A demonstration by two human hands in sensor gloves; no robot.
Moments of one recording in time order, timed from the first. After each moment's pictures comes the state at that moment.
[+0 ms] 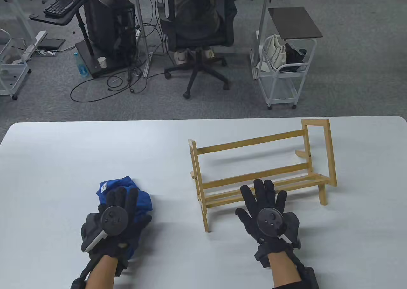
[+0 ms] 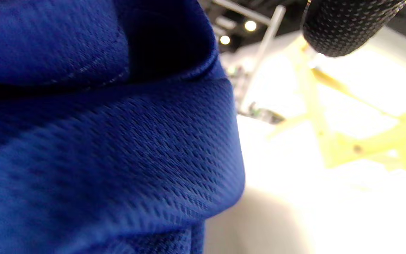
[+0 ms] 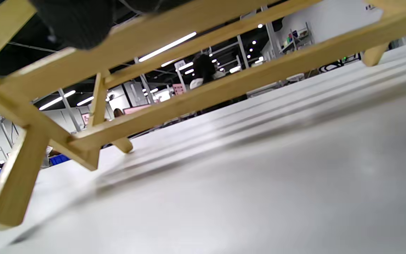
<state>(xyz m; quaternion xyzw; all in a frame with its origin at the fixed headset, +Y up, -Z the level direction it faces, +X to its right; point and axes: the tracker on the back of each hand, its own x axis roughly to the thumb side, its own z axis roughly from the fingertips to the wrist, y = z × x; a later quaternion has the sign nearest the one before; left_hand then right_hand) -0.273 -0.737 -0.314 -0.05 -0.06 0.15 0.99 0.155 -0.741 -0.323 0.11 -0.07 0.97 0.21</state>
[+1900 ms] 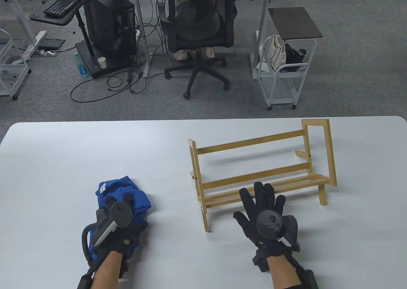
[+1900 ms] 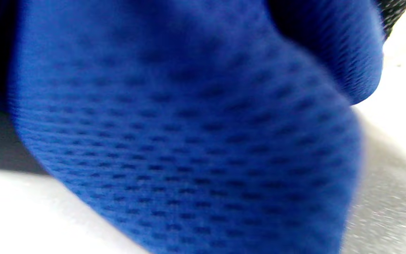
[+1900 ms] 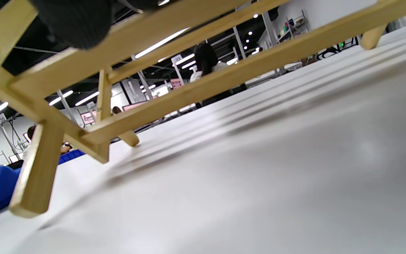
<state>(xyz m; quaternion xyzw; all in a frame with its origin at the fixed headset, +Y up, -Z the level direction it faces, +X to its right) -0.283 -0.775 -0.331 -0.17 0.08 0.09 0.98 0.152 -0.746 -0.317 0.10 -0.05 0.97 0.23</state>
